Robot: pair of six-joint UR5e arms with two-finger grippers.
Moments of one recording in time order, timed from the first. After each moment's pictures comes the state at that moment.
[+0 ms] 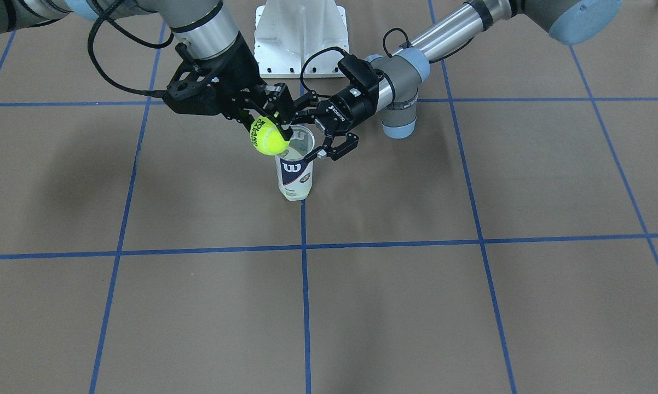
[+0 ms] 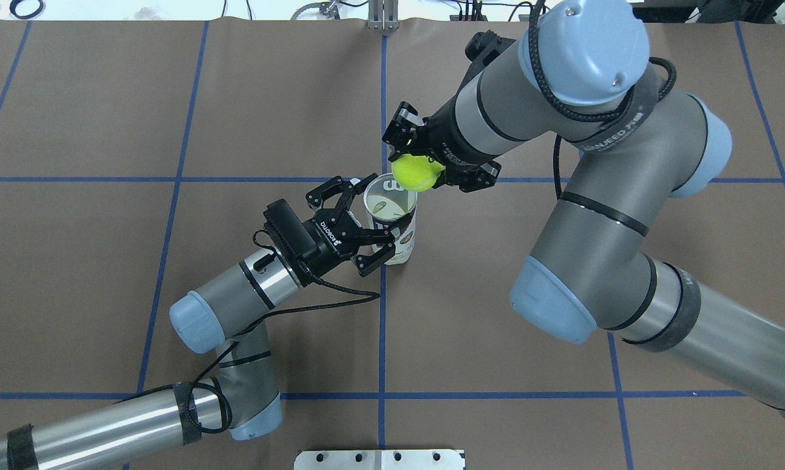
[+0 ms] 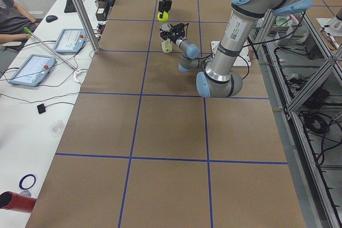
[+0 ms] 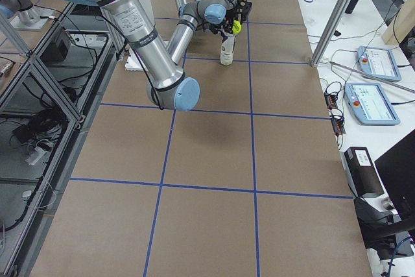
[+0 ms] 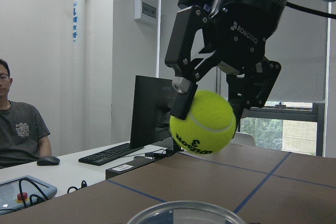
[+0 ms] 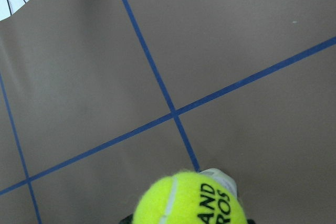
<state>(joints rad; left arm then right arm) -0.34 -2.25 -1.18 -3.52 -1.19 -0.26 0.66 -0.86 1.89 -1.50 1.95 1.67</state>
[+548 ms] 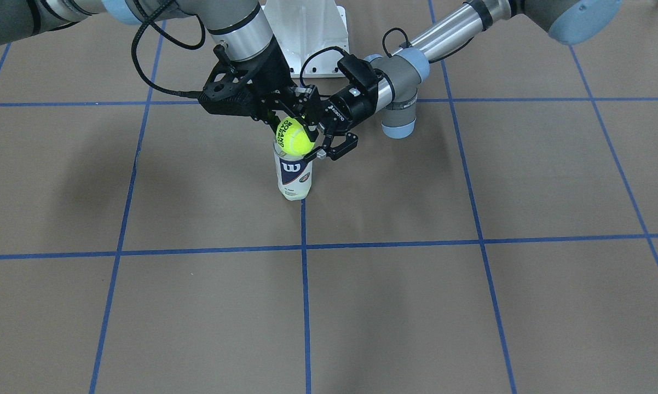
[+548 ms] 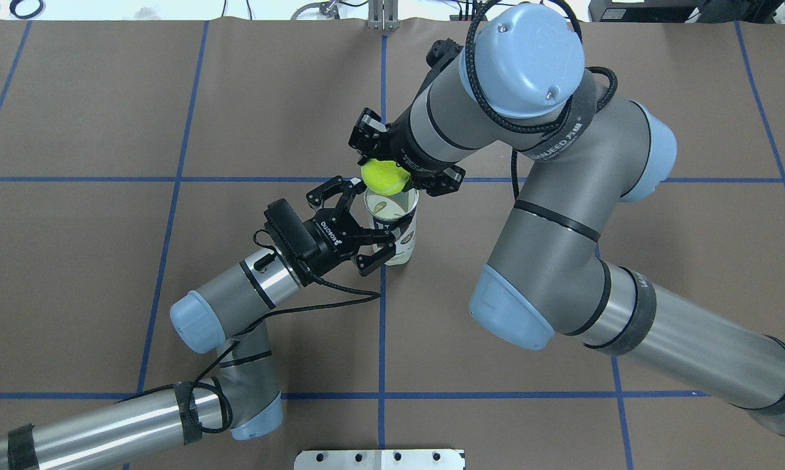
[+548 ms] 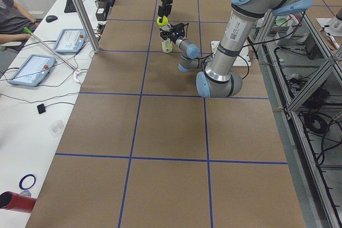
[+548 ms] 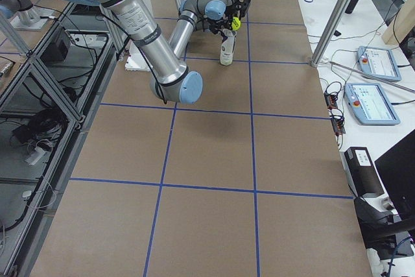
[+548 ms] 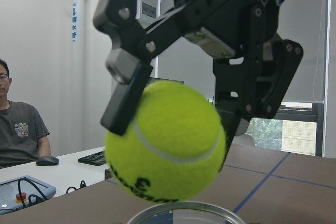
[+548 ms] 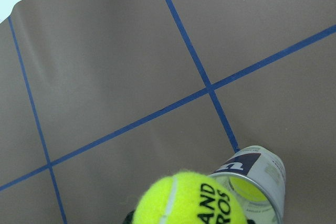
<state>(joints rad) -0.34 -2.25 -1.18 -3.52 -1.19 -0.27 0.63 -0.81 1.84 -1.50 1.92 1.69</state>
